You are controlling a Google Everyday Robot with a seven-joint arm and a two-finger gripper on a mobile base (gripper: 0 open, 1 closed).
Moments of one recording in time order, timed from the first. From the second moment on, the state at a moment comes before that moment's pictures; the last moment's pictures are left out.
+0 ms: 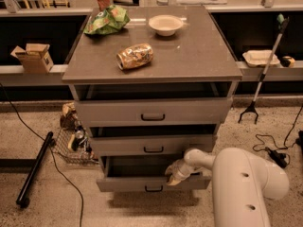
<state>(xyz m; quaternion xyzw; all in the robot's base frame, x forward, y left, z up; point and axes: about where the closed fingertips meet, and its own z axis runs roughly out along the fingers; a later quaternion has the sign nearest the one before) 0.622 -0.099 0.186 -0.73 0.63 0.12 0.22</state>
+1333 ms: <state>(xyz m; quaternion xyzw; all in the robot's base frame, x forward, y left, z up) 0.616 -0.098 0.190 -0.74 0.63 0.12 0.22</state>
